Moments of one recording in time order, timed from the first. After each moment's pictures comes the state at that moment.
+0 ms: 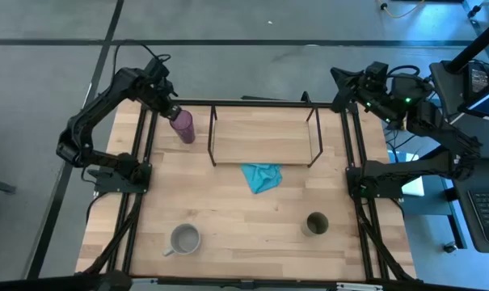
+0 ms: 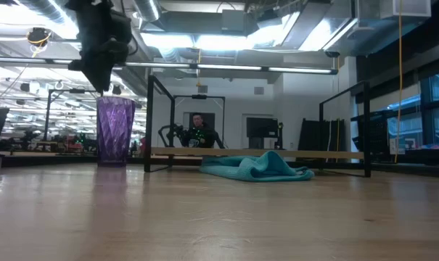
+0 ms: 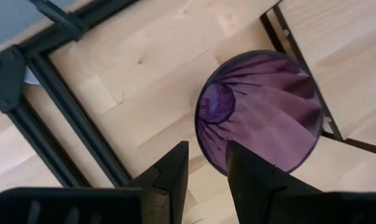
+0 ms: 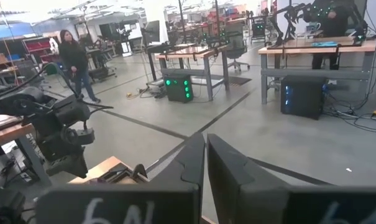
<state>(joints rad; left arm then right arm) 1.04 1.28 1.23 -1.27 0.10 -0.03 -0.29 0.92 1.36 -0.46 0.52 0.20</state>
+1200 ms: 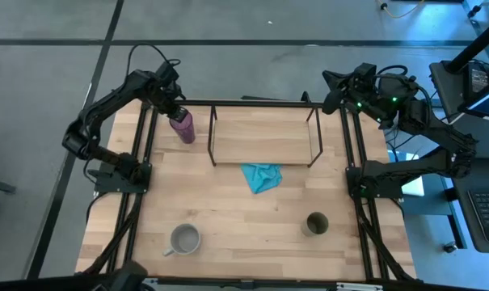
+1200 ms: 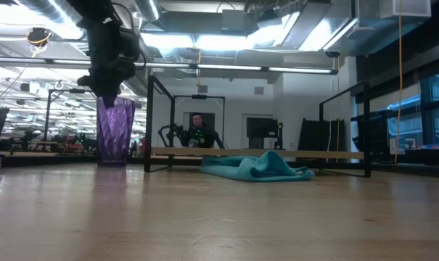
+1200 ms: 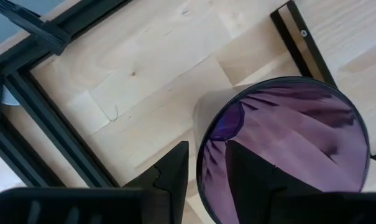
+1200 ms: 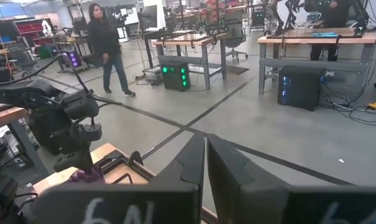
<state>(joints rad) 1.02 1.38 1.18 -1.15 0.09 0.00 -0.29 0.97 1.36 -0.48 0.52 0.21</state>
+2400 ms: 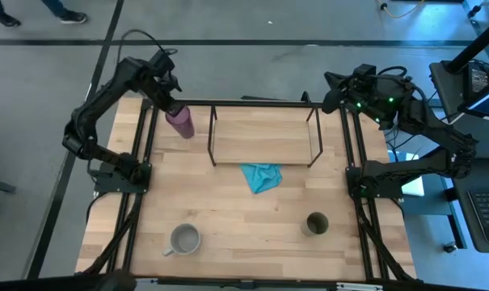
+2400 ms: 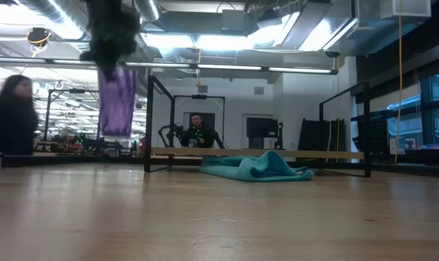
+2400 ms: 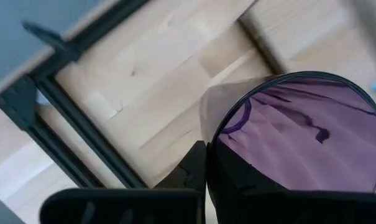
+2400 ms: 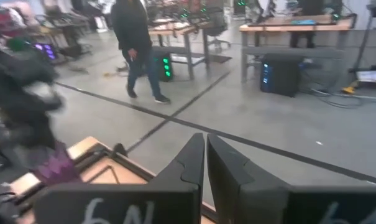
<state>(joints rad) 0.98 1.38 1.50 -1.45 0.10 0.03 -0.30 0.97 1.36 -0.56 0.58 0.26</state>
